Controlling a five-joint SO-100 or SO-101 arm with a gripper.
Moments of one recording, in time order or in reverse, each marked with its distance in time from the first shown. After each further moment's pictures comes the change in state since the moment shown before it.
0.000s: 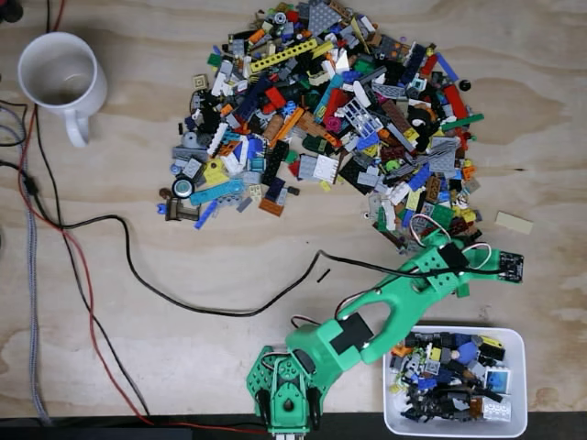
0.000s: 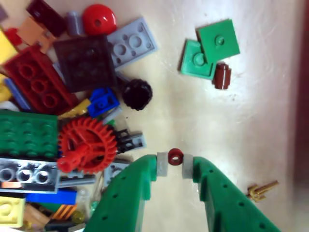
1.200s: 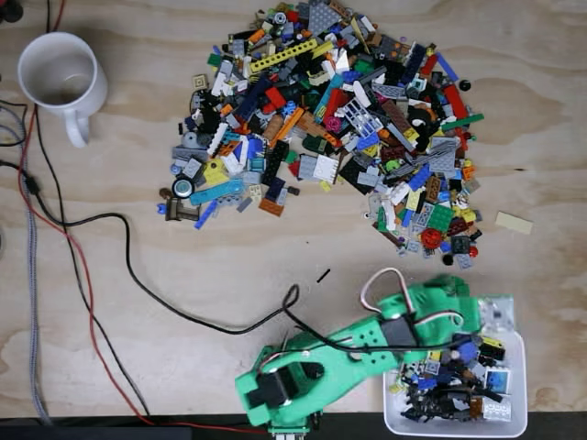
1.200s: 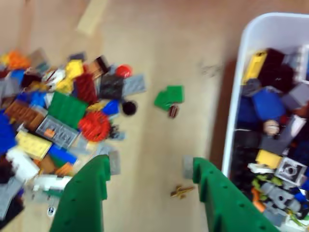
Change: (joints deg) arm 6.6 48.5 18.7 5.4 -25.7
